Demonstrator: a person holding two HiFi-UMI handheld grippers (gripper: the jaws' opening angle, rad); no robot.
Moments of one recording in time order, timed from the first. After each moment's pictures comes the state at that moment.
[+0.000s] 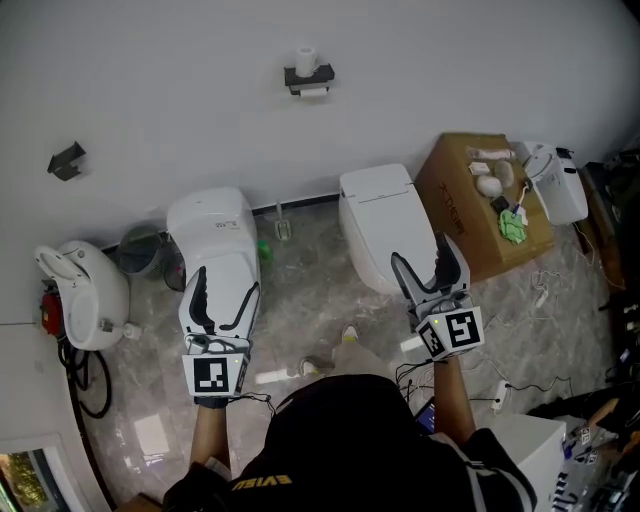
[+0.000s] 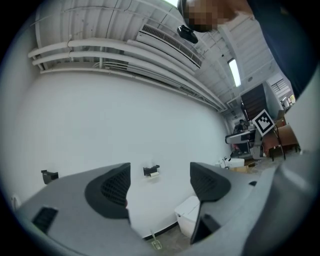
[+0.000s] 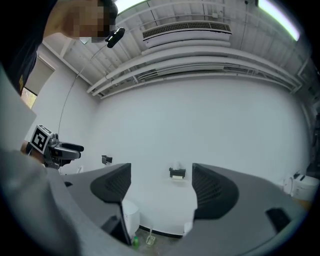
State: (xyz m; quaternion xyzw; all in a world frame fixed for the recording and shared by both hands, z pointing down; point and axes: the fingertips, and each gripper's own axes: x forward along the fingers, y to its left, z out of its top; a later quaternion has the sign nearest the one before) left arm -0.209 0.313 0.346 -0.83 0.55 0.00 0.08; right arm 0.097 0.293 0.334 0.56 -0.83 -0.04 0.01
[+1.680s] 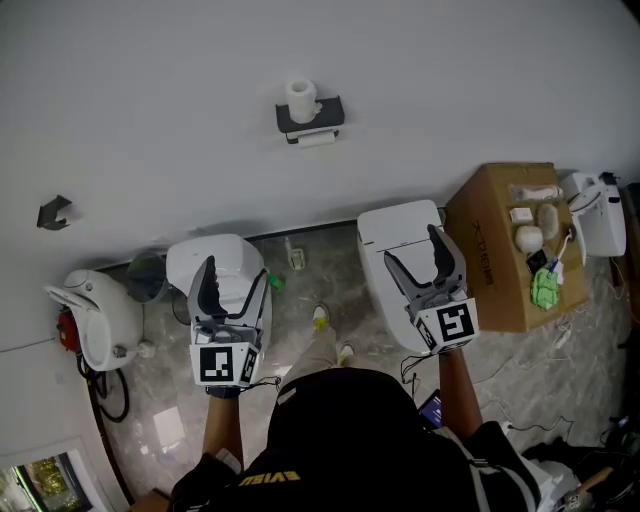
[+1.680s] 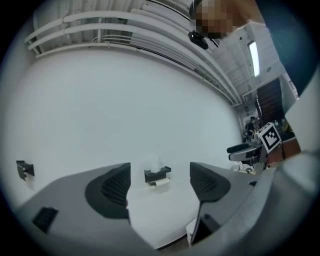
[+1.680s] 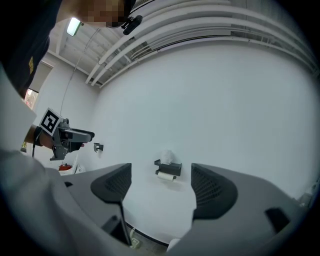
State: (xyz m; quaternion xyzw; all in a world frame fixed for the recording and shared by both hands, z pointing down) left arm -0.128 -0.016 0.370 -0.81 0.58 -0.03 0.04; right arm 0.153 -0.049 0.399 0.50 -0.86 -0.02 0.06
